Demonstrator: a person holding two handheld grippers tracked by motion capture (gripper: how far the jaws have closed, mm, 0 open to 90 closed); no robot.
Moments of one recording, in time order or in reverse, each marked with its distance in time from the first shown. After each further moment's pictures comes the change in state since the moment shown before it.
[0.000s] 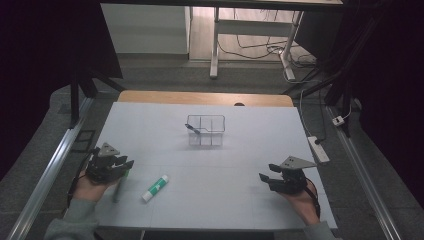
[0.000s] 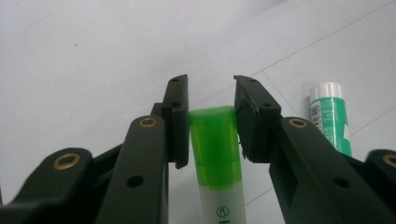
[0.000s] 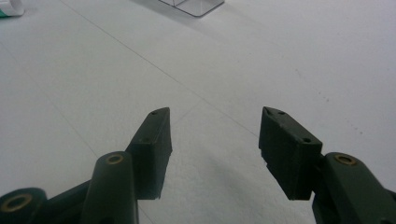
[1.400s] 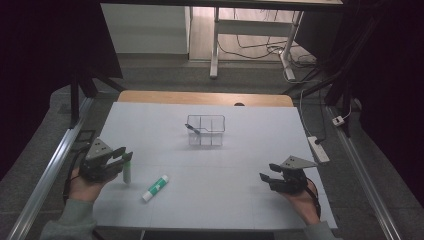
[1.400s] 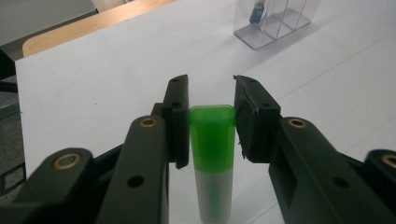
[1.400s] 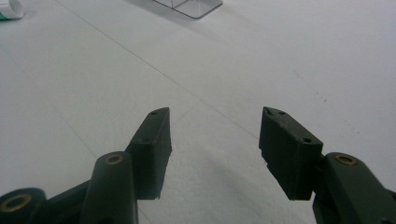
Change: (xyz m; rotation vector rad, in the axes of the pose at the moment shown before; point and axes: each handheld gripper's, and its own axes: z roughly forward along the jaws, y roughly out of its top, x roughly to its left) left arm -0.010 0.013 -0.035 -0.193 0.012 0.043; right arm -0.001 0.000 -0.001 -0.008 -0.004 0.008
